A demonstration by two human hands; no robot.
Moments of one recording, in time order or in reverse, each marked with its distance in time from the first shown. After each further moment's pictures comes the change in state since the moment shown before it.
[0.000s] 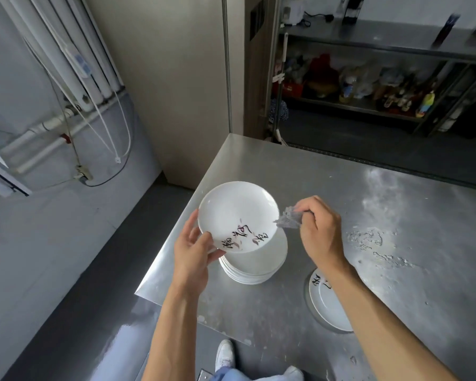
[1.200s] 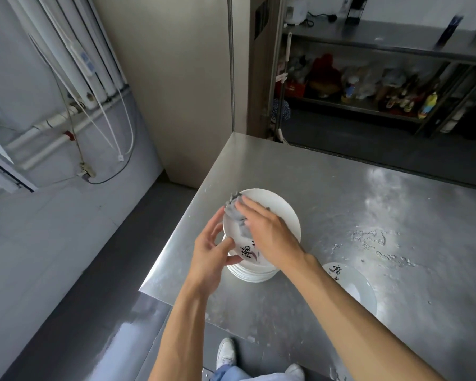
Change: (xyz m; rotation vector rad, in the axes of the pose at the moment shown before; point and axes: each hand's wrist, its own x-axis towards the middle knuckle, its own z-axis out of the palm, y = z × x) left_hand 0.001 -0.017 0.000 0.092 -0.261 0.063; right_hand -0.012 -0.039 0.067 -0.149 -0.658 -0.099
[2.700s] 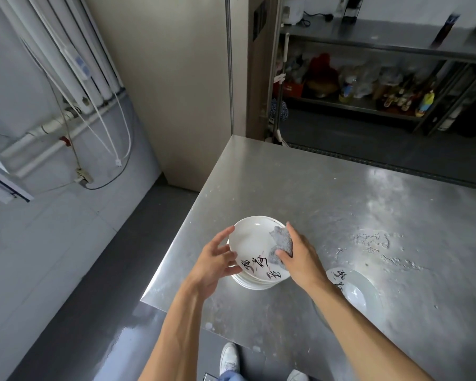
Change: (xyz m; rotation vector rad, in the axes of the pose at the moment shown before) left_hand 0.040 -0.024 -0.027 0.040 -0.092 -0.301; right_hand -0.039 0.073 0.029 0.141 0.068 0.595
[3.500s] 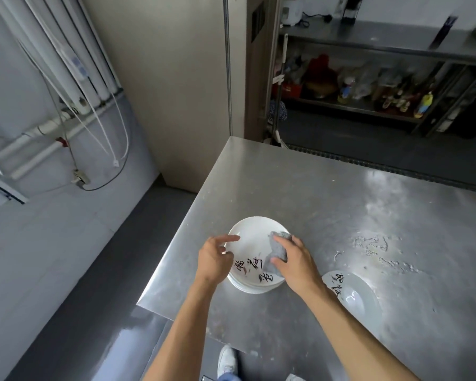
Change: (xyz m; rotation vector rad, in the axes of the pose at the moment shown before) left_hand 0.023 -0.003 0.014 0.581 0.342 0.197; right_hand 0.001 0.000 0.004 -0.037 0.005 -0.083
